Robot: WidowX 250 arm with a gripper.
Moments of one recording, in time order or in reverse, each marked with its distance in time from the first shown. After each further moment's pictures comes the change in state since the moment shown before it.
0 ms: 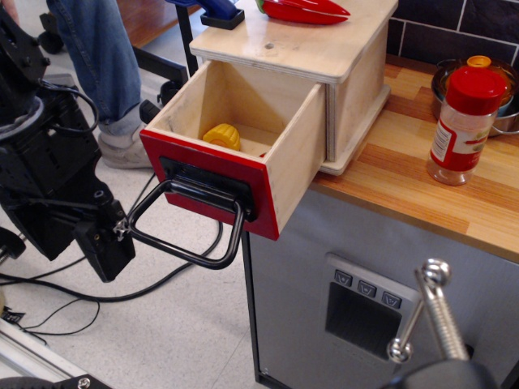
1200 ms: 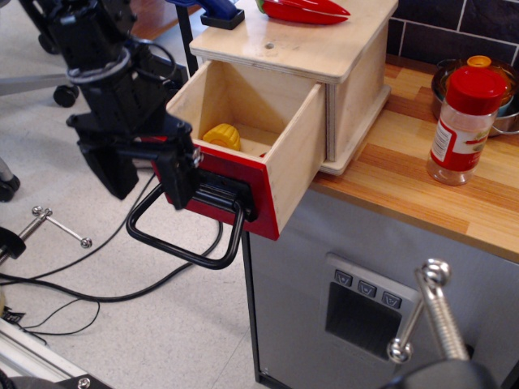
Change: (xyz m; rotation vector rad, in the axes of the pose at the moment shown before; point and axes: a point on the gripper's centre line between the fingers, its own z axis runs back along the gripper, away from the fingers) arm 0.077 -0.002 -0.011 0.000 -0.037 0.104
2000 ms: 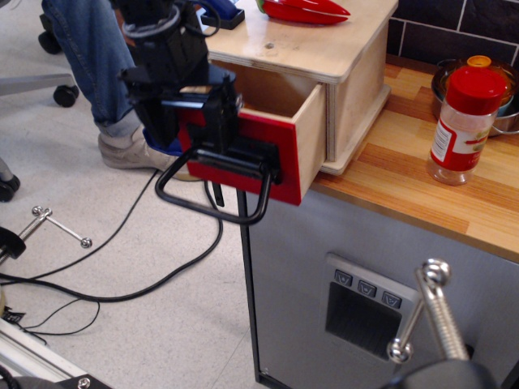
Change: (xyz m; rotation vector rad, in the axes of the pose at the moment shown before) arm 0.071 -0.006 0.001 -0.001 -0.078 0.019
